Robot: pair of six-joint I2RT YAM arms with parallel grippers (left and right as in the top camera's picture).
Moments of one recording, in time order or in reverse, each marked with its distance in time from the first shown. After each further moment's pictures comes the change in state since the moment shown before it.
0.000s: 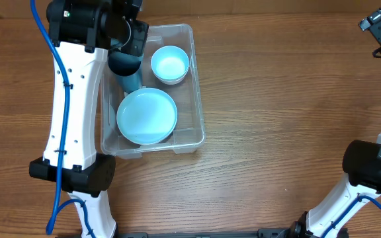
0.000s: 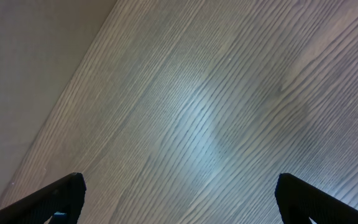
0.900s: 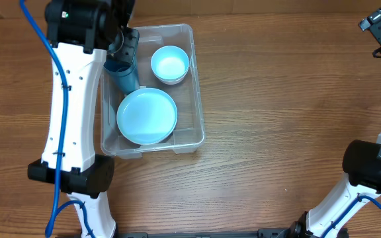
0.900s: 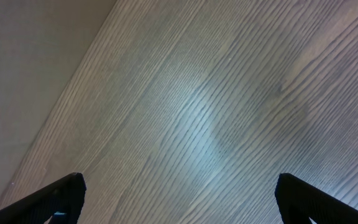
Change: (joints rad) left arm 0.007 -0.018 0.000 -0.097 -0.174 -0.027; right arm 0.000 0.000 0.000 0.000 0.000 0.000
